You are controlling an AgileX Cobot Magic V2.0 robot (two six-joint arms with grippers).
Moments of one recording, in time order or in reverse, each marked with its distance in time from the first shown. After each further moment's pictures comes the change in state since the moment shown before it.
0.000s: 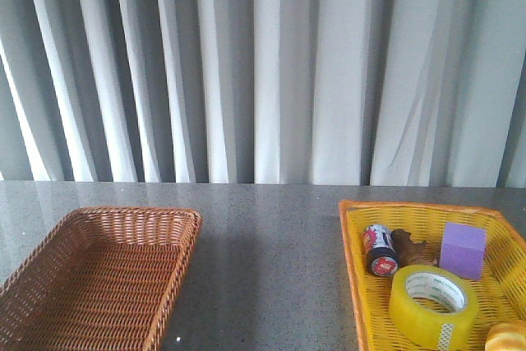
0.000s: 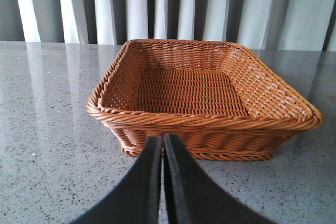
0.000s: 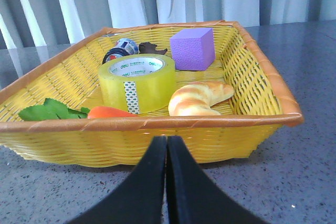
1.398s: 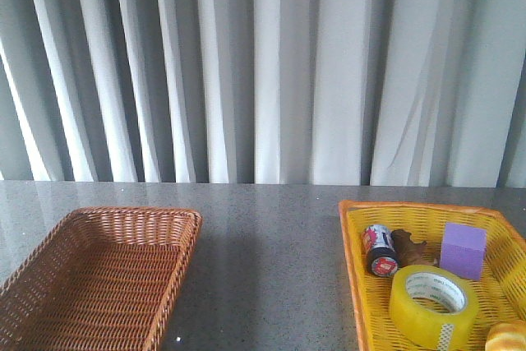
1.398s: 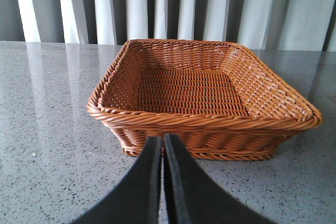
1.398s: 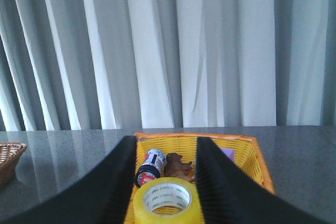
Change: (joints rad) left arm 0.000 0.000 0.000 0.000 0.000 0.000; right arm 0.000 0.312 -0.567 0.210 0.100 -0.233
